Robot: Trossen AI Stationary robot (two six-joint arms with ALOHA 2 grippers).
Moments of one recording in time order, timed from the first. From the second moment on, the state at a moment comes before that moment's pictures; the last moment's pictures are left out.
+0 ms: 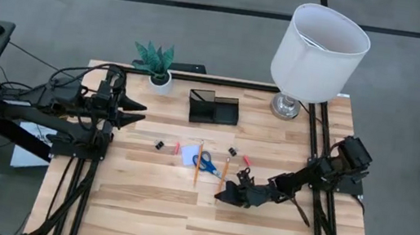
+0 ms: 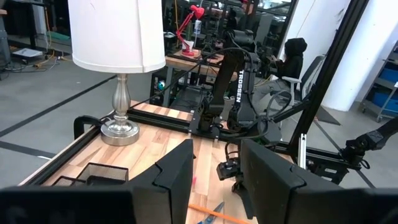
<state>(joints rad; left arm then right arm) -0.06 0.54 0.81 -0.30 -0.14 -0.21 0.48 1.85 0.55 0.73 0.25 1.79</state>
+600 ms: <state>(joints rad) -0.06 0.54 0.81 -0.30 -0.14 -0.21 0.48 1.85 0.55 0.72 0.21 1.80</state>
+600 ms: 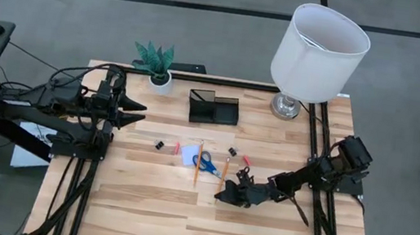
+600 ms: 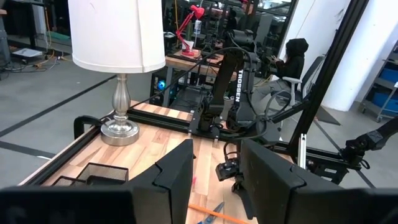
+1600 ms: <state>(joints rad) -0.06 0.54 0.81 -0.30 -0.14 -0.22 0.51 1.55 0.54 0.26 0.29 1.82</state>
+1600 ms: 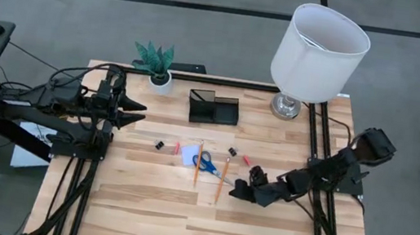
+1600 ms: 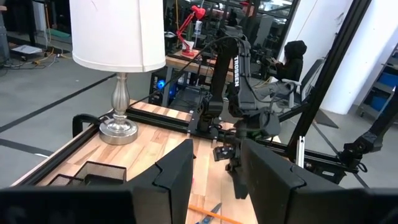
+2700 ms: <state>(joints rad) -0.06 0.54 0.81 -0.29 -0.14 -0.22 0.46 1.56 1.33 -0.70 0.32 0.31</state>
